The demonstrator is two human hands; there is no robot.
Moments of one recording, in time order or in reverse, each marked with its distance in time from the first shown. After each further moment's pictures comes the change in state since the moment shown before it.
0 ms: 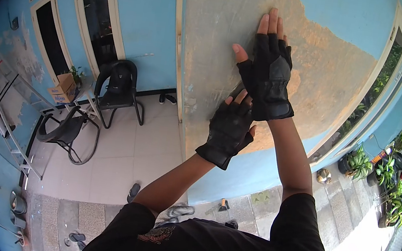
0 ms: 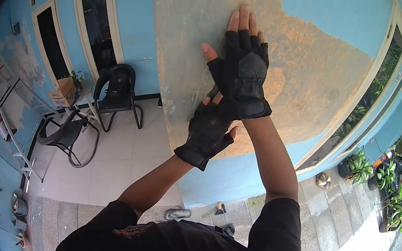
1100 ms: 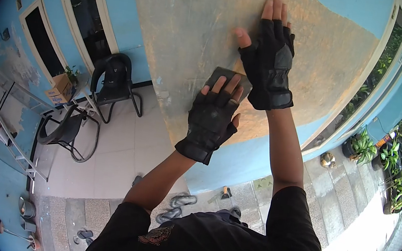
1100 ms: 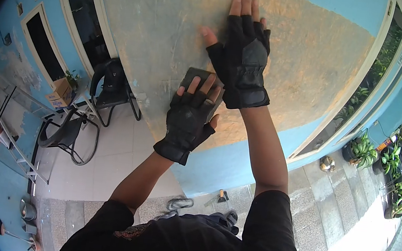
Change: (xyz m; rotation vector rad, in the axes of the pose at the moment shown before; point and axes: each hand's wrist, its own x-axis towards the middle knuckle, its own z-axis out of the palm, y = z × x) left_hand -0.001 0.002 -0.004 0.121 -0.067 -0.017; right_hand -0.023 0.047 0.003 0.093 0.069 0.113
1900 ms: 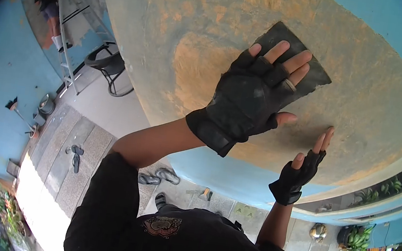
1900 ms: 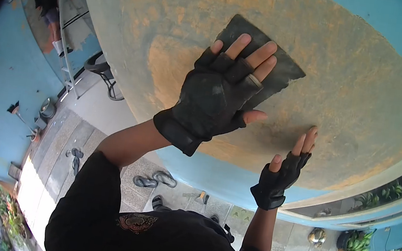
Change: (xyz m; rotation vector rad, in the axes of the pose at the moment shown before) left_hand 0.162 0.122 0.054 0.338 0.094 -0.048; right_hand -0.195 0.222 -0.081 0.583 -0.172 0.317
